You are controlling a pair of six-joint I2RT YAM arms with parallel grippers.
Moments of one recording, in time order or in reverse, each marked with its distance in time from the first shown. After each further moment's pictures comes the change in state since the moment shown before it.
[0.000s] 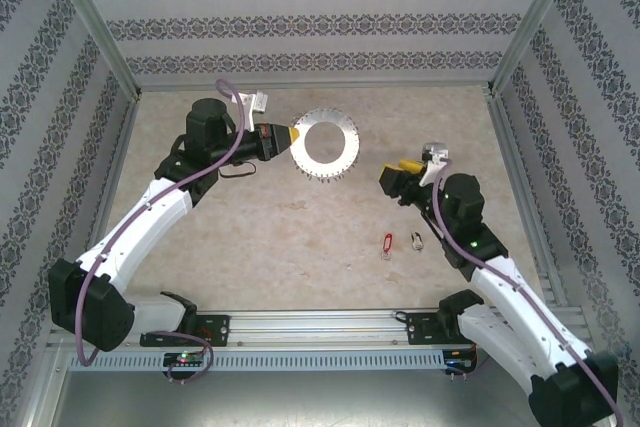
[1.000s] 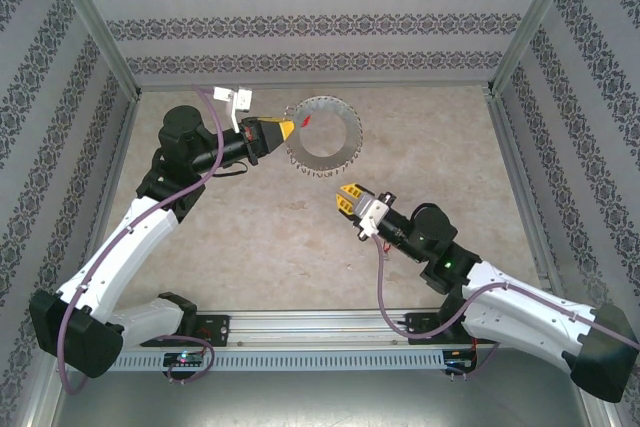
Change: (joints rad) left arm -0.002 -0.142 -0.045 0.153 0.049 0.007; right arm 0.509 0.070 -0.086 0.389 0.162 -0.886
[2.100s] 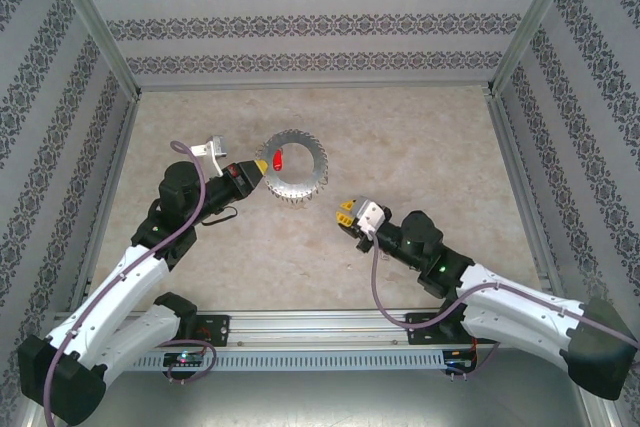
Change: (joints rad) left arm -0.019 -0.288 -0.405 -0.051 -0.354 -0.309; right arm -0.005 0.035 -0.106 -0.068 -0.008 0.241
